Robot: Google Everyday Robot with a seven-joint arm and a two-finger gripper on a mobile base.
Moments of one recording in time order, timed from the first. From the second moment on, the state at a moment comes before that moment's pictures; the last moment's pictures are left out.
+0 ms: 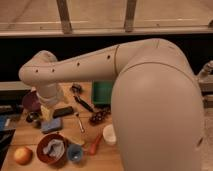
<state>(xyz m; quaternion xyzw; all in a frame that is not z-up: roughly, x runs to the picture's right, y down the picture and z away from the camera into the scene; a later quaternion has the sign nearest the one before) -0.226 0.098 0.661 -0.33 0.06 0.27 0.90</state>
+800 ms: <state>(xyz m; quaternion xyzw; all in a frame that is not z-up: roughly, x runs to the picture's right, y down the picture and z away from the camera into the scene) -0.298 0.124 0.663 -0.35 0.03 0.19 0.92</state>
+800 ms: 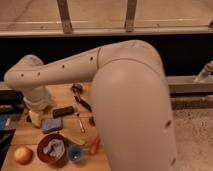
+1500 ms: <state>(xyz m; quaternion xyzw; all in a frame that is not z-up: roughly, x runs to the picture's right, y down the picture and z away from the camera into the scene) -0.397 0.161 0.651 -0.37 -0.02 0.12 0.92</state>
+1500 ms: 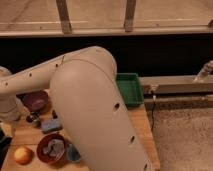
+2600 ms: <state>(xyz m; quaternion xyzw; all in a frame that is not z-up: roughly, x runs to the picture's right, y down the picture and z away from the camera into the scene) -0.430 0.267 0.692 -0.43 -0.07 0.17 0.88</state>
